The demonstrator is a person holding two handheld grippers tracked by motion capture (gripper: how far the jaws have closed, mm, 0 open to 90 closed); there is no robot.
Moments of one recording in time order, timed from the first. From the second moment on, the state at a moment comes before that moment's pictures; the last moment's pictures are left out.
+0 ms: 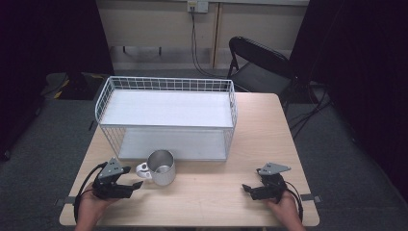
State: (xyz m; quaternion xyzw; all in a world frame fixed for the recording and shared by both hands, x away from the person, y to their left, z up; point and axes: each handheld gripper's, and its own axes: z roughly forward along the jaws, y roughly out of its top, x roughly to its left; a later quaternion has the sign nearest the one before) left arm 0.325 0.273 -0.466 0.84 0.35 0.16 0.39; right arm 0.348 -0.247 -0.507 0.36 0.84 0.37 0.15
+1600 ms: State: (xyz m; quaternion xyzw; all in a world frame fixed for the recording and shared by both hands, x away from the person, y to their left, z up) left arm 0.332 0.253 -0.452 0.86 0.29 0.14 0.39; right arm 0.348 -0.247 -0.507 0.36 0.84 0.37 0.15
